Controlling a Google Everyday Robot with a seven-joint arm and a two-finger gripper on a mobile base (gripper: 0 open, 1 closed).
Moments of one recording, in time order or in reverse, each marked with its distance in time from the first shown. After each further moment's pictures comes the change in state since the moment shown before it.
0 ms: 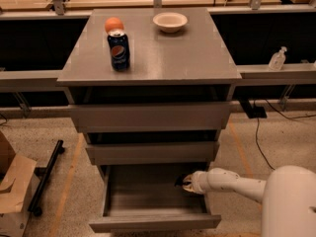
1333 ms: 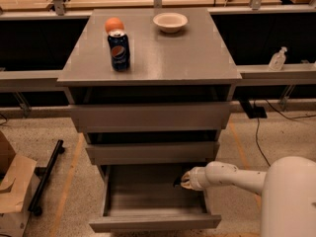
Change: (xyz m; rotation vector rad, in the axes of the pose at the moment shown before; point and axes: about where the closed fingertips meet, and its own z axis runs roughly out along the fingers) arm -0.025 -0.013 -0.030 -0.038 0.018 -0.012
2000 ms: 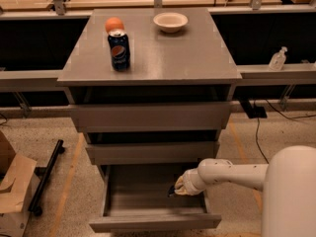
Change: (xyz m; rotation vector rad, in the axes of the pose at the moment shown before) arm -0.057 0.030 -0.030 -0.149 -0.021 -0.088
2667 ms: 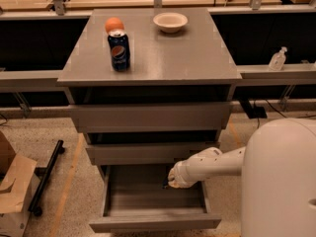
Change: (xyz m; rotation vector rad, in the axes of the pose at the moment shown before) arm -0.054 -0.028 -0.051 0.049 0.116 -0.156
